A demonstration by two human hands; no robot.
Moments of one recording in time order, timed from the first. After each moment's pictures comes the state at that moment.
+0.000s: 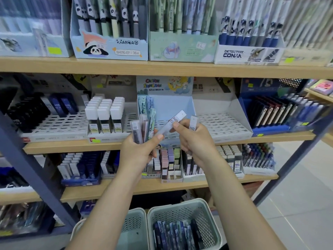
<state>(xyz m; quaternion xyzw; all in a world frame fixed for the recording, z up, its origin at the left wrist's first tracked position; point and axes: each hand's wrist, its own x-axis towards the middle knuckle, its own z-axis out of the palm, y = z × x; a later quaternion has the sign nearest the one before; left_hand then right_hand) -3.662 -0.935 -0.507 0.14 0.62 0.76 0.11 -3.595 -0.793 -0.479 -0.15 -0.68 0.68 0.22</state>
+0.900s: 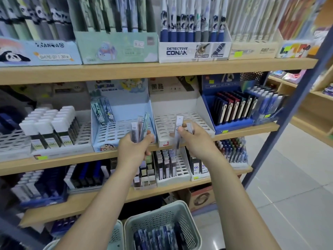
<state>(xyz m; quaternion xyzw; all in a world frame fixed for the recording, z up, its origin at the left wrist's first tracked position) -3.652 -0.828 -0.517 0.15 0.71 0.68 0.10 -3.538 -0.687 -0.483 -0.23 -0.77 0.55 0.22</state>
